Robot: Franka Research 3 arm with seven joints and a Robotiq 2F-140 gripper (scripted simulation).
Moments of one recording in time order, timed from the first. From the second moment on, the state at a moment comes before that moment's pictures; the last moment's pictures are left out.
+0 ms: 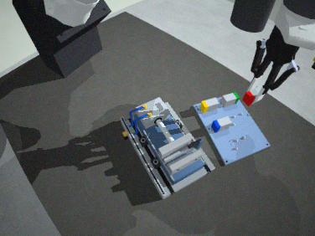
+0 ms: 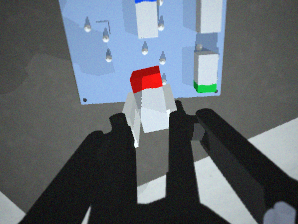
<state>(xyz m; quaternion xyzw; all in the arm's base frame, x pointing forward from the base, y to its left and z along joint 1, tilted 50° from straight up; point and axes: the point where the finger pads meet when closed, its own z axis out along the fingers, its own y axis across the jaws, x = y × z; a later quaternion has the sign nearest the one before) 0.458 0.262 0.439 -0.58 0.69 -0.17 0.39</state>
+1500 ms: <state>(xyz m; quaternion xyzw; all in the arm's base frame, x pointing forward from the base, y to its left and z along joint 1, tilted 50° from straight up) 0.467 0.127 0.393 -0.57 0.70 -0.16 0.39</state>
